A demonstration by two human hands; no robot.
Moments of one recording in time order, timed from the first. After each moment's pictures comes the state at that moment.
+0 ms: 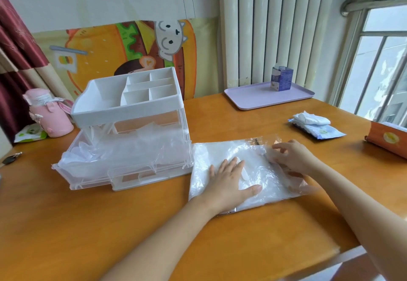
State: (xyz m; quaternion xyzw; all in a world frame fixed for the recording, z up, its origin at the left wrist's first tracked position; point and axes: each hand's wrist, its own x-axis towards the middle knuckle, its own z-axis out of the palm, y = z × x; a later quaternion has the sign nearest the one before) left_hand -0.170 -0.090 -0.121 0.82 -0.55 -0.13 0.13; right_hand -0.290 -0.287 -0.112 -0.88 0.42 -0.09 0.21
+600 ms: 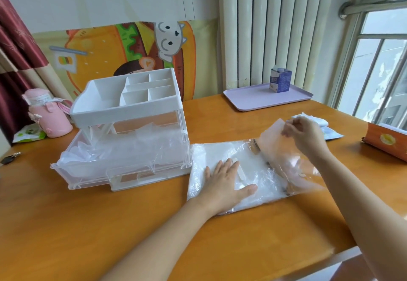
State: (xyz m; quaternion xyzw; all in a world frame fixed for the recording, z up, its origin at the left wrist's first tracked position) left_hand -0.171 -0.085 -0.119 0.83 -0.53 -0.14 0.13; right_hand -0.290 -0.297 -0.080 -0.76 0.36 -0.41 0.36
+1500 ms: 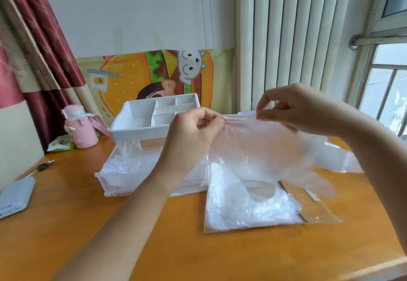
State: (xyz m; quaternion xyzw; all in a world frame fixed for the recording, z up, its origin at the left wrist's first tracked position) left_hand -0.169 0.006 0.060 0.66 -0.46 0.01 0.60; right_hand -0.303 -0.162 0.105 -0.96 0.11 -0.22 0.17
